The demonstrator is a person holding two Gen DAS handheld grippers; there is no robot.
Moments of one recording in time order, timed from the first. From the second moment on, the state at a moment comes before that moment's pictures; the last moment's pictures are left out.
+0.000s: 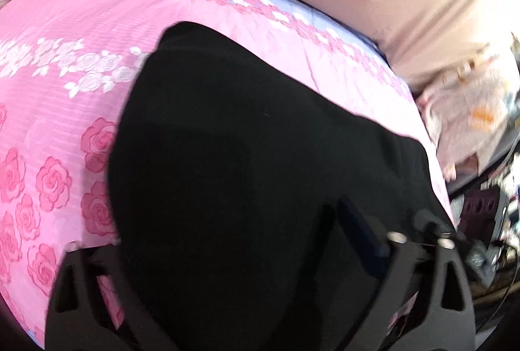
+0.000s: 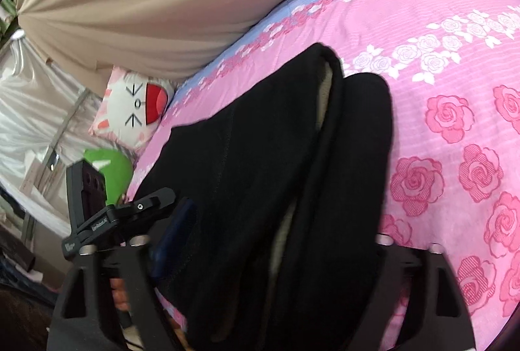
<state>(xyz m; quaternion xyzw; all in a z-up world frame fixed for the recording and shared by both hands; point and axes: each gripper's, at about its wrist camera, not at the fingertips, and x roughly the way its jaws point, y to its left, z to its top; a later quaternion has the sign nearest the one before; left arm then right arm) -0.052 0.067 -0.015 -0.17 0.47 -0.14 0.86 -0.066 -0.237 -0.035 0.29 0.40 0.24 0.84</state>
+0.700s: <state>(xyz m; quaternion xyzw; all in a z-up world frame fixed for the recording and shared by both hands) -0.097 0.073 -0.008 -0.17 0.51 -0.12 0.83 -0.118 -0.260 -0.036 0.28 0.42 0.22 0.83</state>
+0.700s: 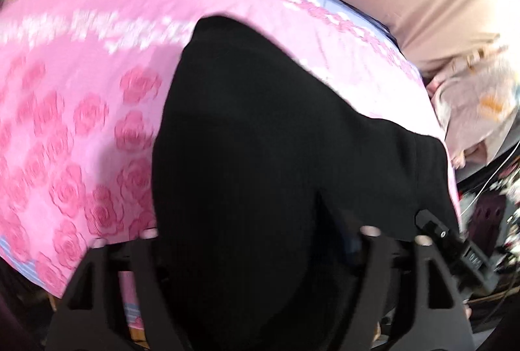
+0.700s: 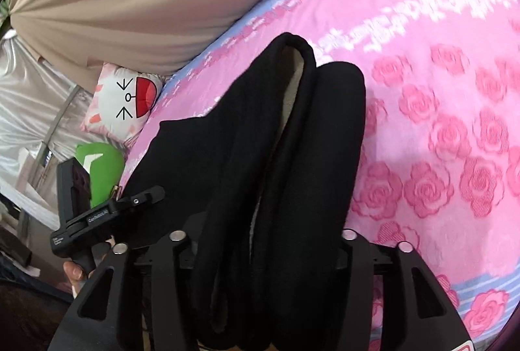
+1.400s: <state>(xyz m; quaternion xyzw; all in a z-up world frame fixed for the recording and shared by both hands) -0.123 0.026 0.069 -0.05 0.40 -0.13 0.90 -0.143 -0.238 0.027 0.22 0.34 0.22 0.89</state>
